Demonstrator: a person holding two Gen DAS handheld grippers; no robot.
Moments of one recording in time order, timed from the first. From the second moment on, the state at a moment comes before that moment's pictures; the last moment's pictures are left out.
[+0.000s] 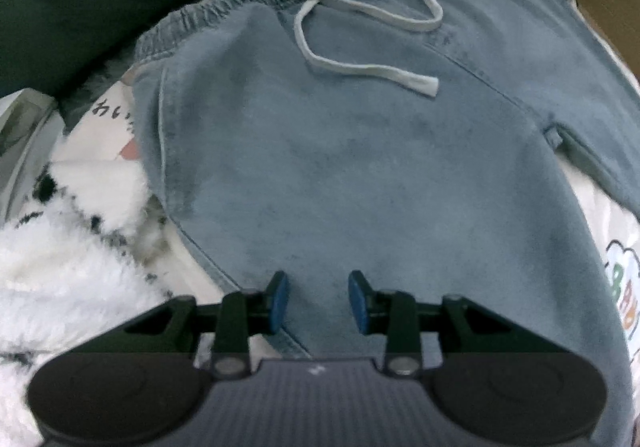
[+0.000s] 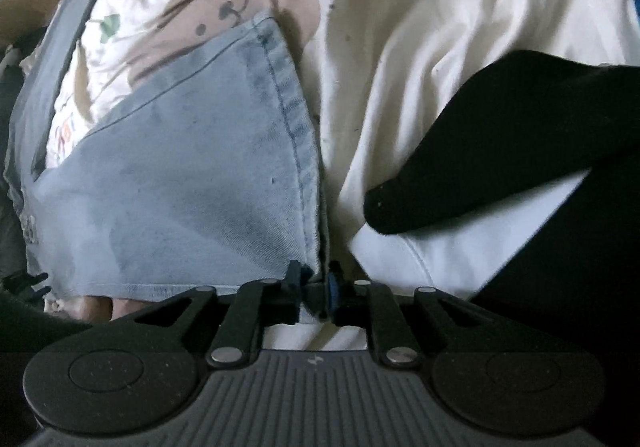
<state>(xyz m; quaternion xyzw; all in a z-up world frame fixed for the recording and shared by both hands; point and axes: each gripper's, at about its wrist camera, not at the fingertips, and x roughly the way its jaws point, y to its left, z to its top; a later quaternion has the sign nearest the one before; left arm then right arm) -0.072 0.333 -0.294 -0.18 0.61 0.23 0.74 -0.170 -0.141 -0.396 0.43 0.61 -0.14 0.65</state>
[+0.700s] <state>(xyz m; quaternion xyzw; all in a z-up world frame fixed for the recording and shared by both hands) -0.064 0.338 -0.259 -0.16 0.60 0.21 0.76 -0.080 -0.180 -0.389 0.30 0.52 -0.21 0.77</state>
